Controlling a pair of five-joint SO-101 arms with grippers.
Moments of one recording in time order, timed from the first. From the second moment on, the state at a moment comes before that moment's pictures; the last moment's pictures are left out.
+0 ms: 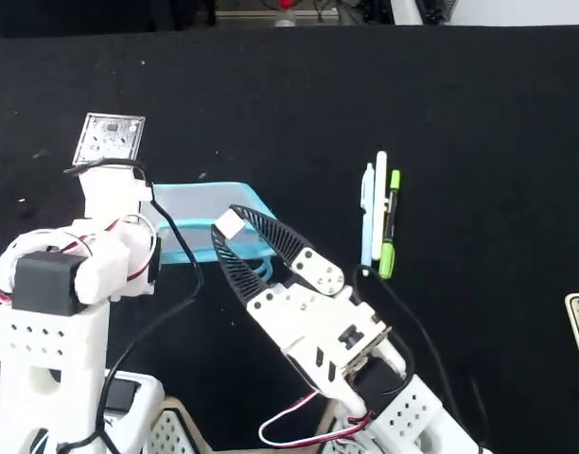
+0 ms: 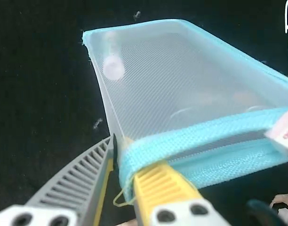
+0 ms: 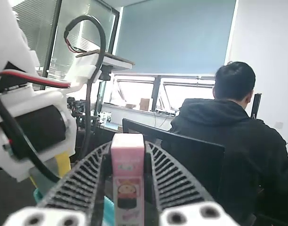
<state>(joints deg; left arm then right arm) 1.6 -49.5 20.4 94.9 -1.1 -43.0 -97.2 97.2 -13.7 8.4</state>
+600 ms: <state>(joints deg) 1.7 -49.9 20.4 93.5 -1.5 -47.5 -97.3 97.2 -6.6 8.3</state>
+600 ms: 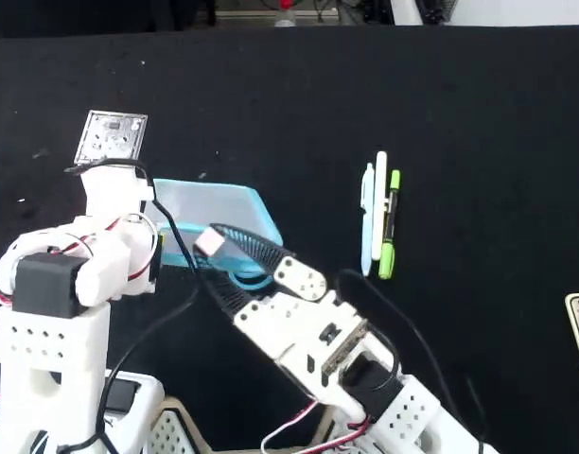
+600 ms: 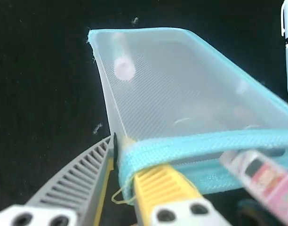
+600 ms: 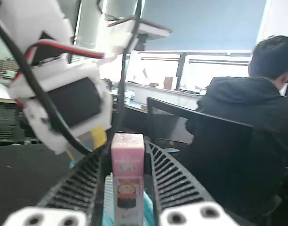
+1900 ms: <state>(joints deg) 1.7 -50.0 20.4 93.9 -1.5 -38.2 -97.5 67.5 42.0 8.2</state>
